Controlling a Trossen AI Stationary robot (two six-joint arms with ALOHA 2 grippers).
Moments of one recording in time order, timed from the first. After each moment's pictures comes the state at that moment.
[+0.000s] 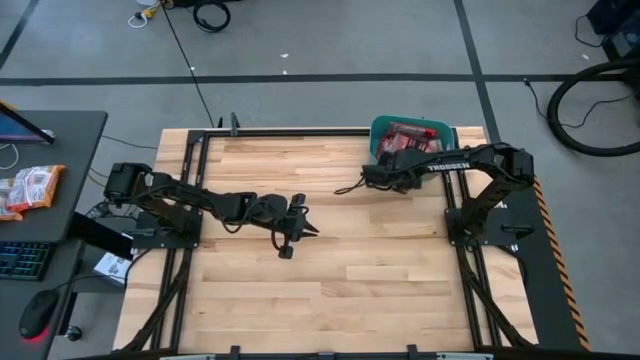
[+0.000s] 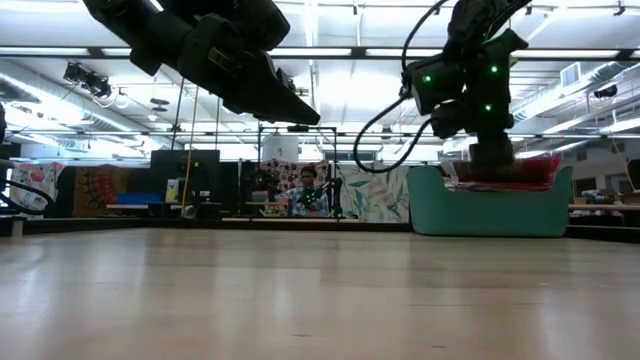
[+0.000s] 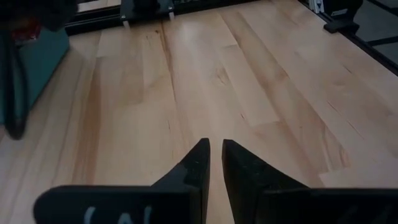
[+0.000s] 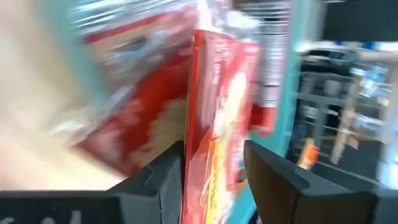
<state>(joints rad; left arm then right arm) -0.07 1.53 0.74 0.32 0.06 0.14 -0.27 1.58 1.04 -1.25 0.89 0.33</state>
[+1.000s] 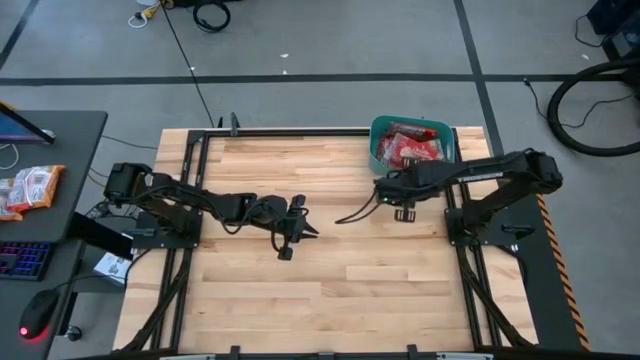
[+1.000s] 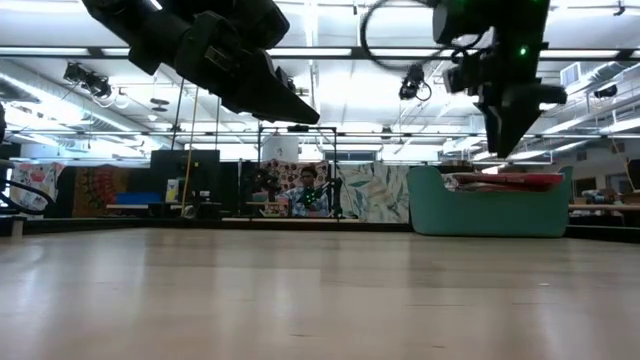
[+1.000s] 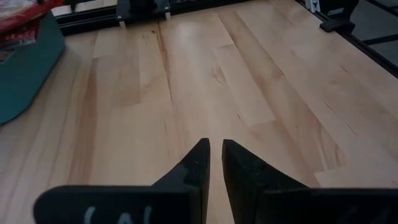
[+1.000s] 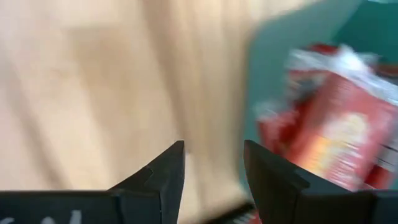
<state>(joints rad) -0.08 1.53 0.74 0.32 0.06 0.14 -0.05 1.38 1.04 -1.20 0.44 0.11</state>
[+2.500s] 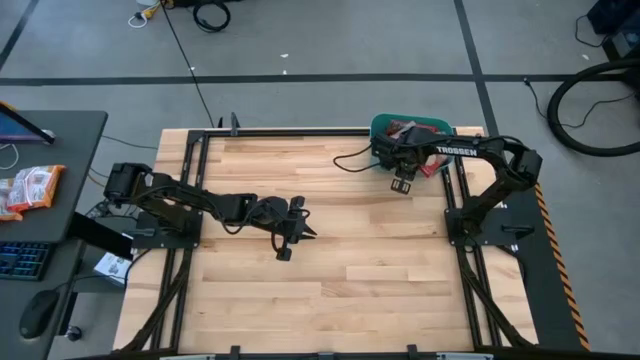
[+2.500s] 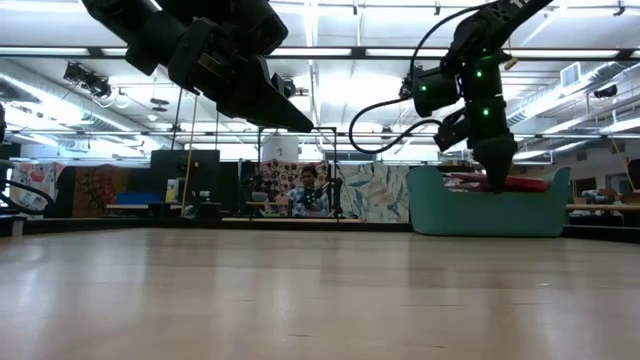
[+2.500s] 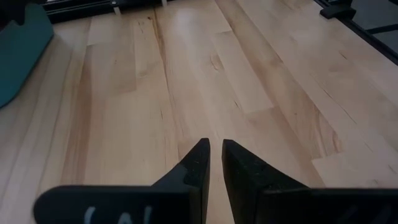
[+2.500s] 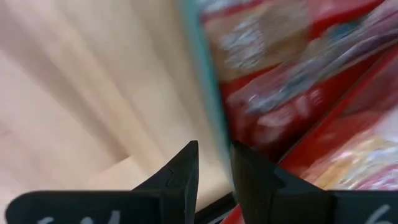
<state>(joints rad) -0.08 1.53 0.74 0.28 0.06 0.14 -0.52 1.54 1.04 -1.10 0.33 -0.08</state>
